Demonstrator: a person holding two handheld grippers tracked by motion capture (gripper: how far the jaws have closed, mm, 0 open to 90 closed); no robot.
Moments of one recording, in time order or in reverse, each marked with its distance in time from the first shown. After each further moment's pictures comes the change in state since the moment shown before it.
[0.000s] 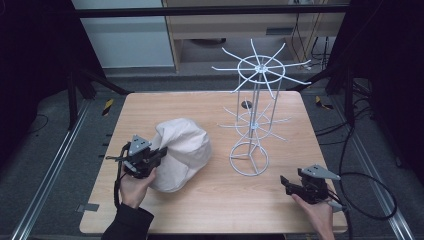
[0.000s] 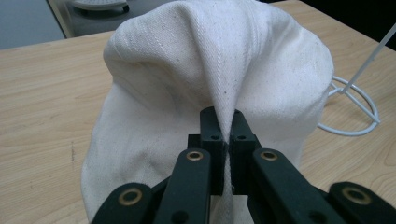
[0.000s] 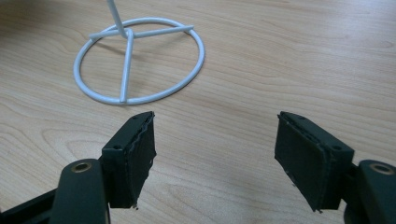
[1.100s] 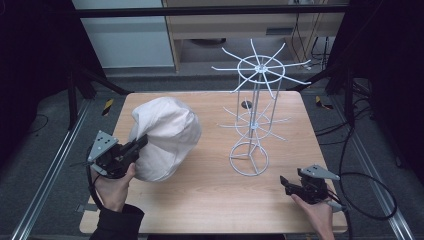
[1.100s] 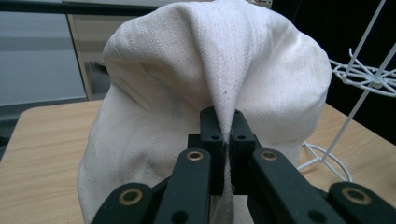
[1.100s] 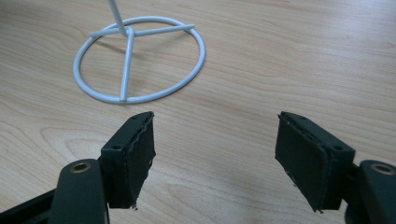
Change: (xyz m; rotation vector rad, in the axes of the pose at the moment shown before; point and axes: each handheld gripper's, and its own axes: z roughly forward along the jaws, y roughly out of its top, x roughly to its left) left arm 0.013 0.021 -0.064 -0.272 0.026 -0.072; right arm 0.000 0.000 0.001 0.002 -0.002 -0.008
